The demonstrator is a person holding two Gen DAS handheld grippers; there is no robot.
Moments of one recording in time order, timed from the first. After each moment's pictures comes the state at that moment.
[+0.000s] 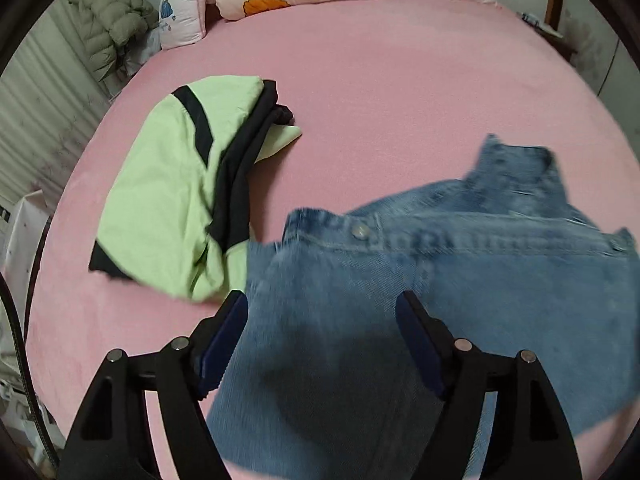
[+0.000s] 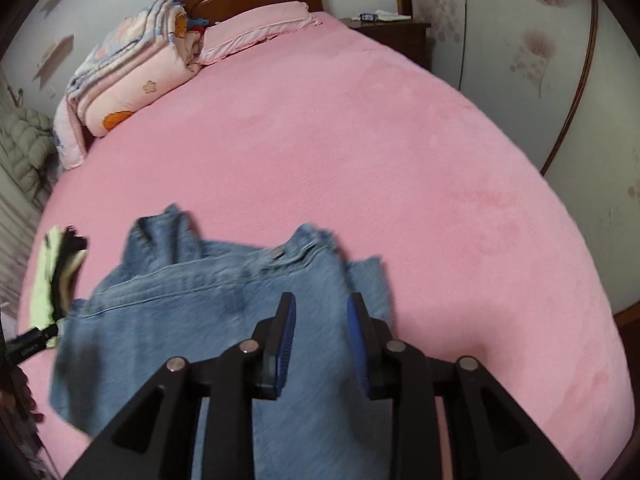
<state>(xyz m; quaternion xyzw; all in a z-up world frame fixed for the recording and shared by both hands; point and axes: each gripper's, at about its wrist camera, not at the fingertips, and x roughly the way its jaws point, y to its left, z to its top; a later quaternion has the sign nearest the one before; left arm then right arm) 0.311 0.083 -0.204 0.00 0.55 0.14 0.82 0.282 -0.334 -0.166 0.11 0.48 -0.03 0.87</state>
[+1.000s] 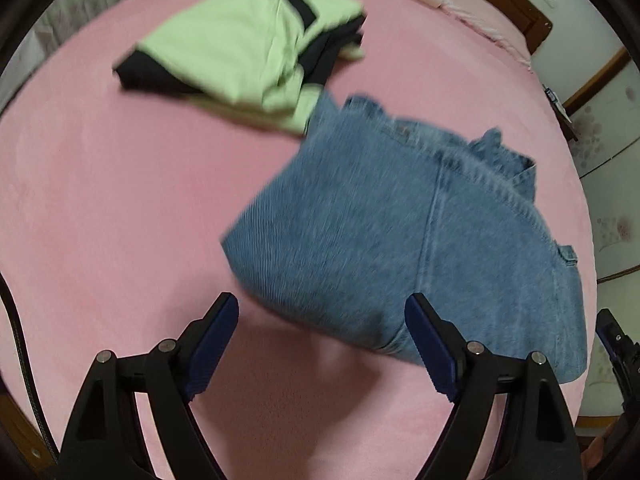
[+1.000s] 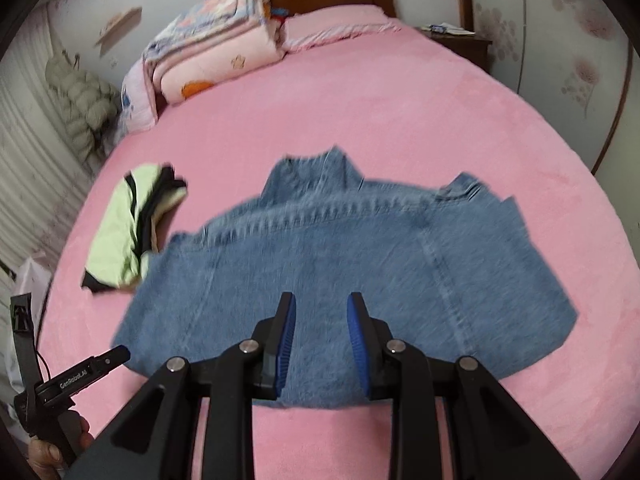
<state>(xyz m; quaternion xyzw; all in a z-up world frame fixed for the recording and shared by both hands) 0.170 0.143 -0.245 -0.24 0.56 0.13 0.78 0.192 -0.153 -0.152 0.08 0.47 0.05 0.88</state>
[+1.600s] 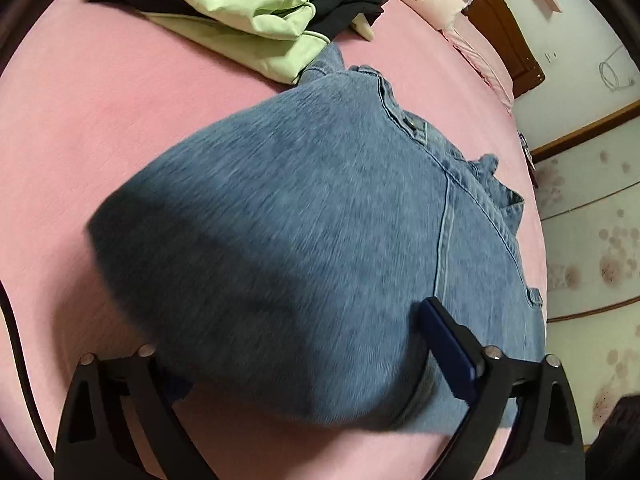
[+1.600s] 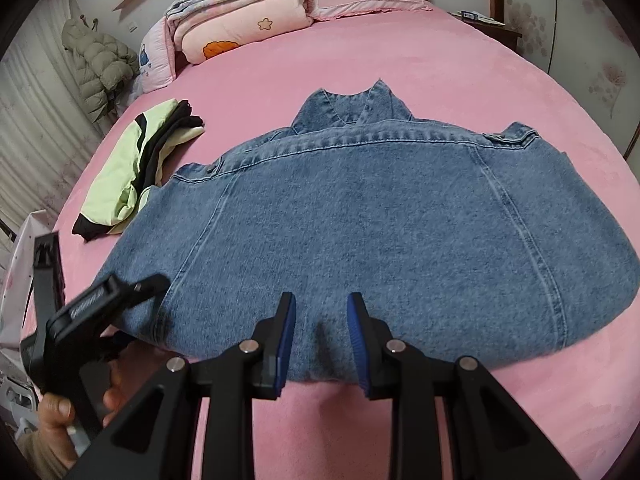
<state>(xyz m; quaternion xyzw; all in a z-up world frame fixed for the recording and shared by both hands) 0.193 0.153 -0.327 -0.38 0.50 0.08 0.78 0.172 -0.105 -0.221 0.05 0.49 0.09 0.87</state>
